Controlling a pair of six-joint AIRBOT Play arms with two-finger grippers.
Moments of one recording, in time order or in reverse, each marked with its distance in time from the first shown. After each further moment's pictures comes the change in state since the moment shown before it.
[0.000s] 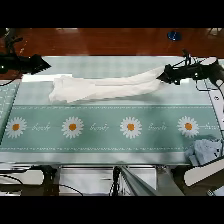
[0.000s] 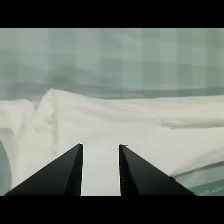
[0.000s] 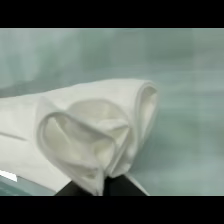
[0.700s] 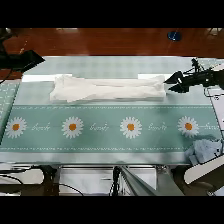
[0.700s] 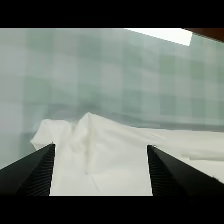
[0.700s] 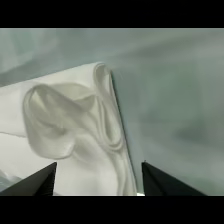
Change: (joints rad) left arm 0.068 0.011 0.000 0.000 0.106 0.034; right arm -0.139 -0.101 -0.001 -0.002 0.124 -0.021
